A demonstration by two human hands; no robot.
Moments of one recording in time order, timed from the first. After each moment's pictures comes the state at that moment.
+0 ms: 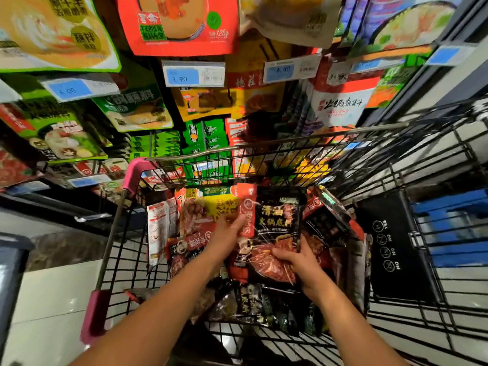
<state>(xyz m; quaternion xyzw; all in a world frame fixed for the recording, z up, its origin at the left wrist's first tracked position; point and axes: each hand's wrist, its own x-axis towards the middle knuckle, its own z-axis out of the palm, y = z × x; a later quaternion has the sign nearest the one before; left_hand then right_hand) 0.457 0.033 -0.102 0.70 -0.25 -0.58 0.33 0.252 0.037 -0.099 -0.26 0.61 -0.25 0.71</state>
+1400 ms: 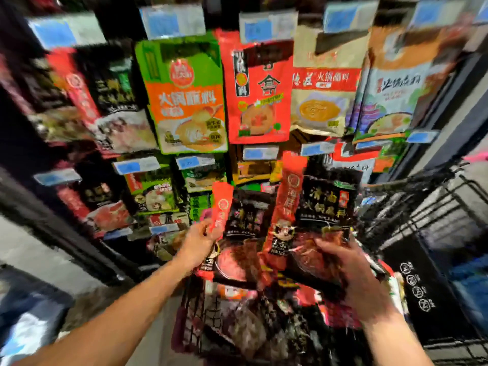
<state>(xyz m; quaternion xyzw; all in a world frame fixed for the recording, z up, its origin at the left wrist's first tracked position) 0.638 0.086 0.025 0.69 -0.46 -0.36 0.43 0.316 0.078 0.078 -0.32 0.49 -0.43 0.68</state>
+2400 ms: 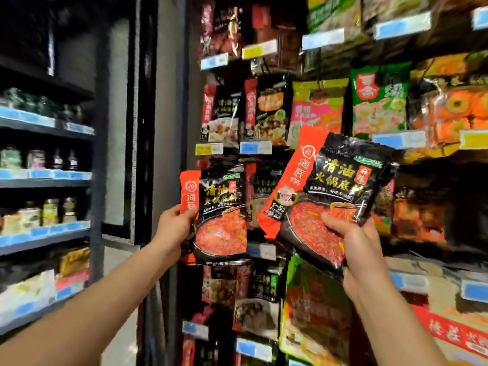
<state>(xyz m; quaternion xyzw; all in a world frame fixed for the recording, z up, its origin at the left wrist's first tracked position) 0.832 0.177 0.452 0.56 -0.27 -0.05 0.78 0.548 0.026 0.456 -0.50 0.12 -0.56 0.65</state>
